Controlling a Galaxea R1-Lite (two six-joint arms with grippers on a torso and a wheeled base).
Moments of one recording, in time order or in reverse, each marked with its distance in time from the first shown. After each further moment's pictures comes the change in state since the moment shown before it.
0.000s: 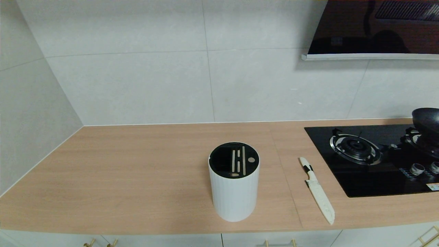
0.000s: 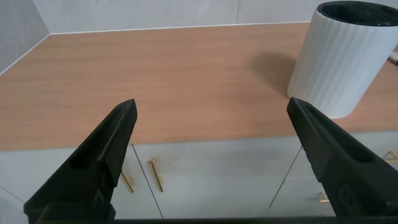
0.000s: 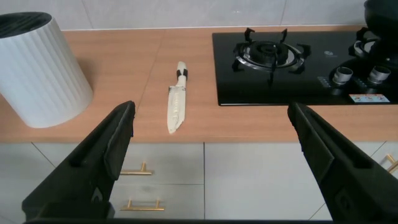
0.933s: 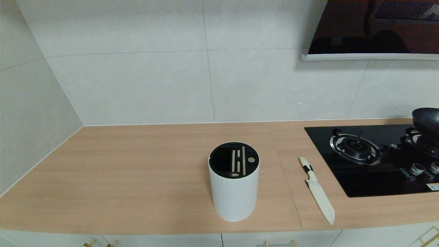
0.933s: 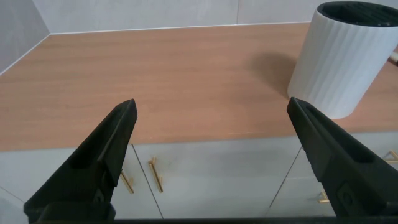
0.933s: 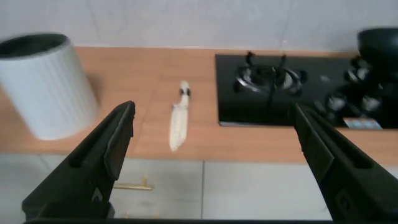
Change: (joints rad) left arm 0.000 0.000 0.000 0.000 0.000 0.000; right arm 0.012 0.100 -0.129 -0.011 0.044 -0.025
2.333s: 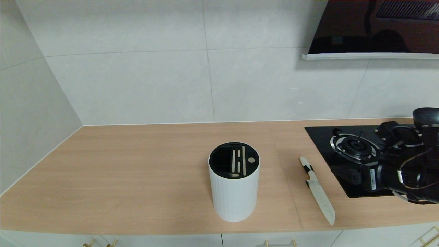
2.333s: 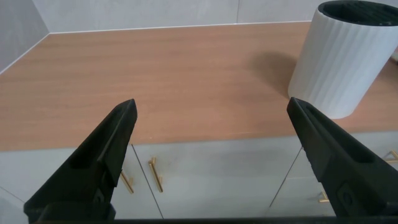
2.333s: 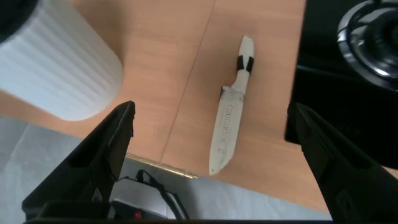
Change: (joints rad) left arm -0.001 0.000 0.000 0.000 0.000 0.000; right arm 0.194 1.391 -0.429 -0.449 0.028 -0.001
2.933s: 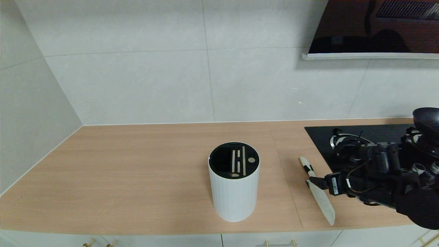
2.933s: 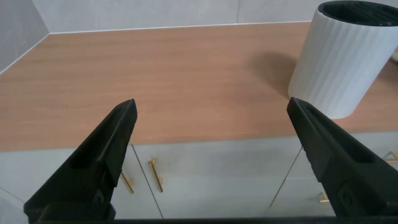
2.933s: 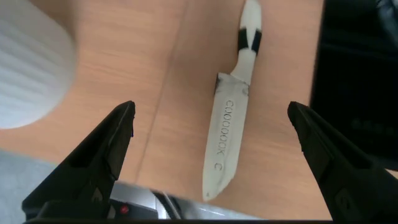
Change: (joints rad) left arm 0.000 0.000 0.000 0.000 0.000 0.001; right arm 0.034 0.403 0.004 -0.322 -0.119 0.030
